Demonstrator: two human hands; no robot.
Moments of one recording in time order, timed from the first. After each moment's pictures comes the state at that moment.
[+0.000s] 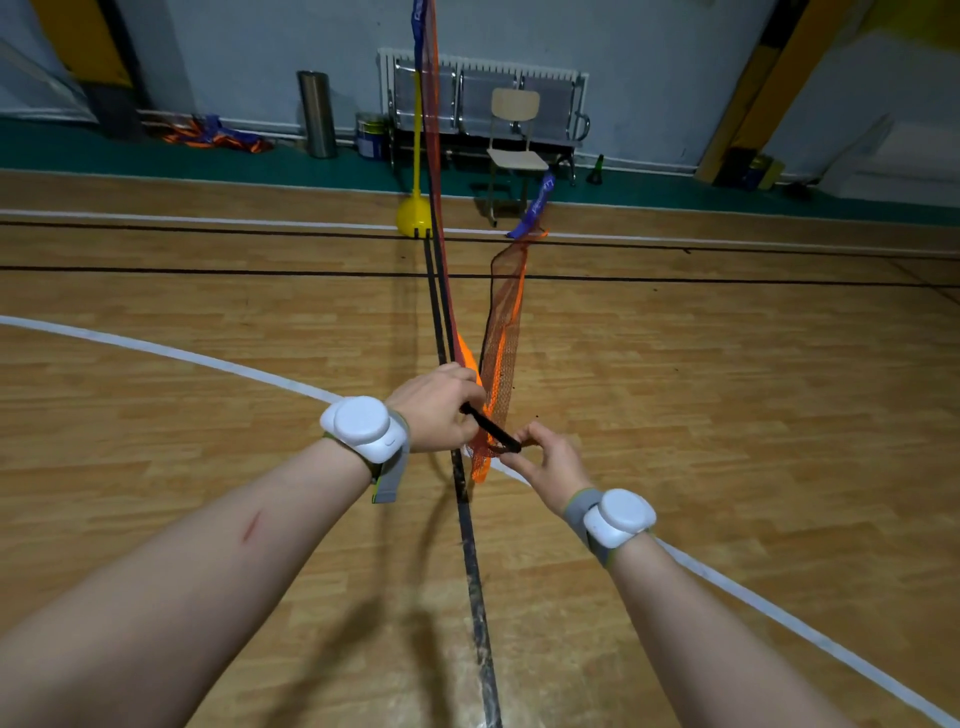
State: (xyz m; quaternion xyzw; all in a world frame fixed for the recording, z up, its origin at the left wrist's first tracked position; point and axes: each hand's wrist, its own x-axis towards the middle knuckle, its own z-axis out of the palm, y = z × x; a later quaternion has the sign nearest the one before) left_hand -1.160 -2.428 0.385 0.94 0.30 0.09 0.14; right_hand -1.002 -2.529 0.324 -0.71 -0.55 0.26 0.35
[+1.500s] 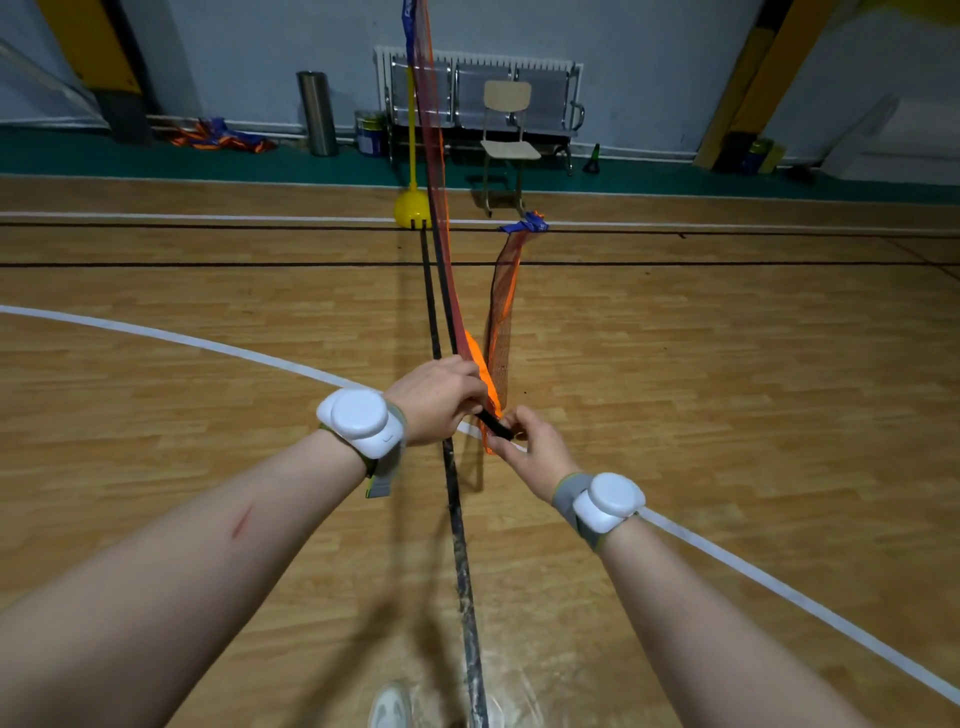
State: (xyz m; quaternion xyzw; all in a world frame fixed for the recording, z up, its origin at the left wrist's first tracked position) left_hand -1.122 -2.558 0.392 0.96 0.26 0.09 0.09; right_hand -0.976 -2.650 0.333 -0.69 -0.57 0.28 0.34
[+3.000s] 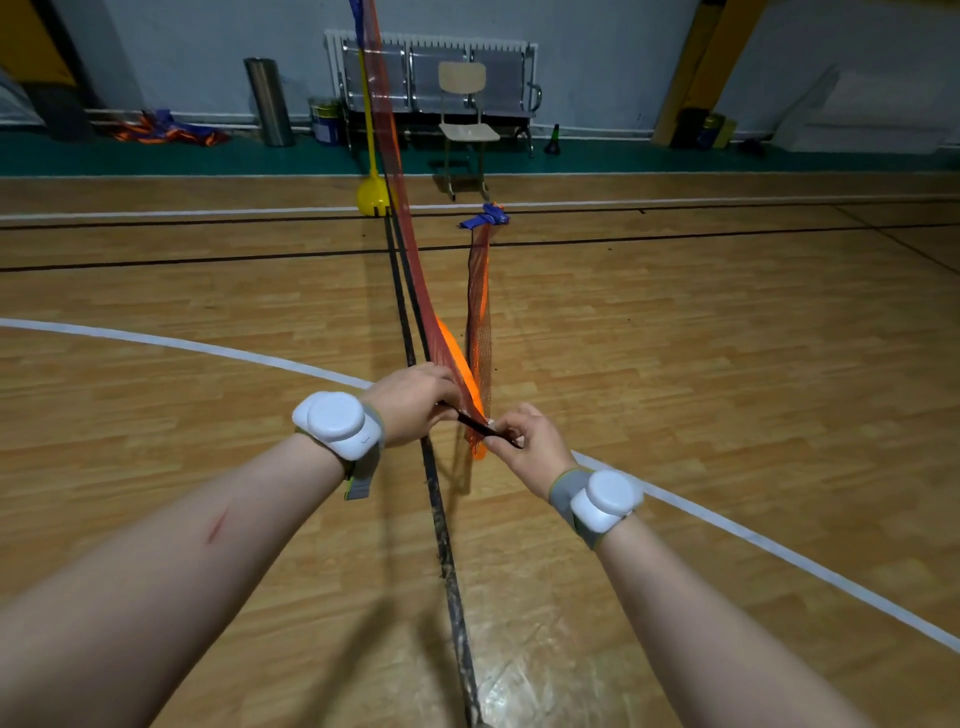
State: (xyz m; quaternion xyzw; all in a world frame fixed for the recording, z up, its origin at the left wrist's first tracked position) left_hand -1.123 -2.626 0.376 0.96 0.25 0.03 0.12; right_hand -0.971 -2.735 0.328 -0.71 -0.55 0.26 0.36
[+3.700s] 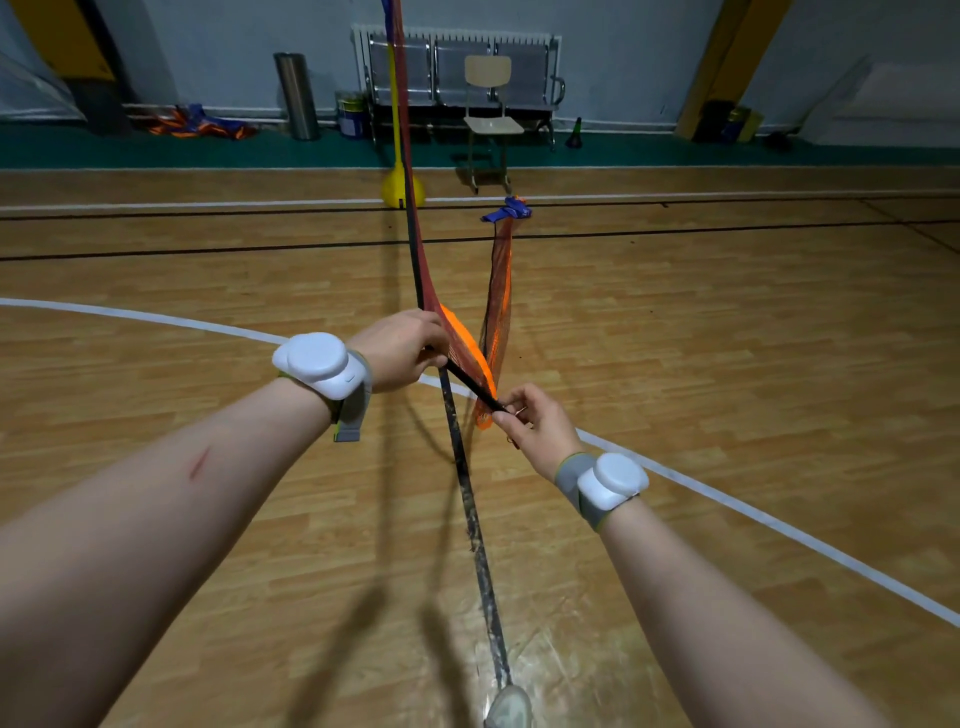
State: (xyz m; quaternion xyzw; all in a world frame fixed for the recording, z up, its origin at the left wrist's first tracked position) left_hand -1.210 -2.624 0.414 0.95 0.29 0.09 0.10; right_hand -1.050 -2.755 0.338 -0.69 -0.50 0.30 0.42
